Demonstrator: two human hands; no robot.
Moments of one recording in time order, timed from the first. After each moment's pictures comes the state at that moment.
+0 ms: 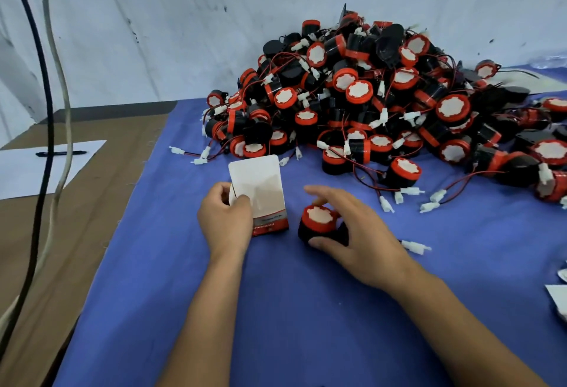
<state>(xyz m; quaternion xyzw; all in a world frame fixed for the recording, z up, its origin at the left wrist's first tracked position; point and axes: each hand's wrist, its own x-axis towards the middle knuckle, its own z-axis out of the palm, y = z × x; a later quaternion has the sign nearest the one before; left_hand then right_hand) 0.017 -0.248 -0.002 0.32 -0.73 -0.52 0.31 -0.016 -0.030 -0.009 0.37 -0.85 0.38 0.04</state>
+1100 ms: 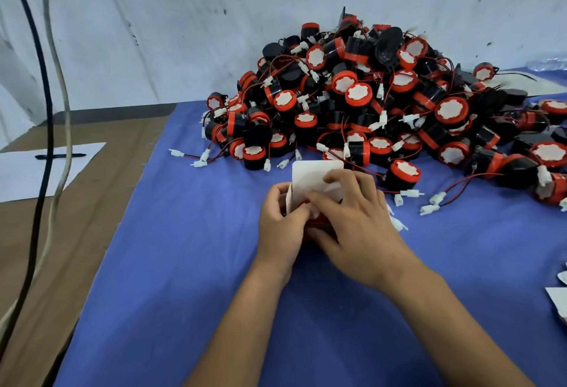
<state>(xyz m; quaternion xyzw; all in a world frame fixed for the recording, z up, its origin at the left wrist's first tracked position) 0.015 -0.185 -0.007 0.13 -0.63 -0.75 0.16 -0.003 -0.043 0.021 0.32 -0.92 0.17 0.15</state>
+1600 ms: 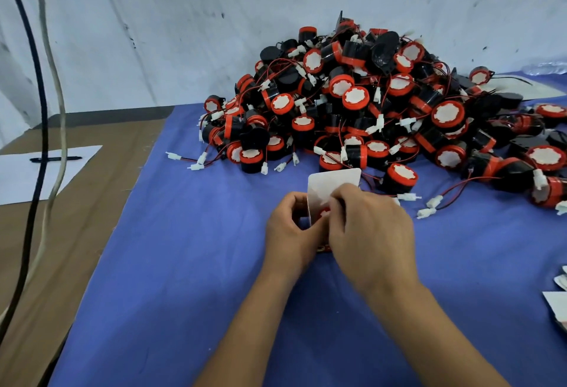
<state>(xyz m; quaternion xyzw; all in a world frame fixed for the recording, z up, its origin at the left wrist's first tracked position) 0.012 -0.173 -0.013 0.10 -0.76 -0.61 0.19 0.017 -0.054 0.044 0.14 -0.95 0.21 0.20</state>
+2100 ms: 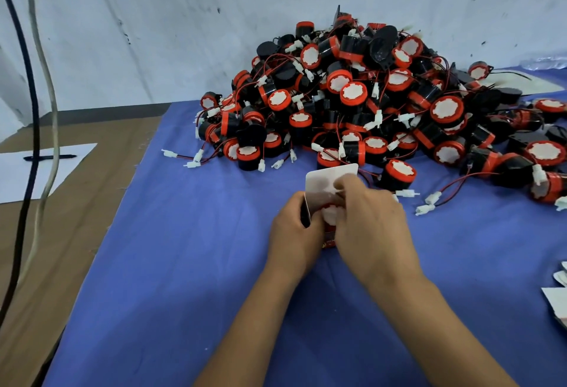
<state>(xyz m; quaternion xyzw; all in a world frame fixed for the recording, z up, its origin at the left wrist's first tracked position) 0.008 -0.167 -0.015 0.10 -0.79 -0.59 0.15 0.010 -0.047 0.046 0.15 -0.94 0.27 0.14</state>
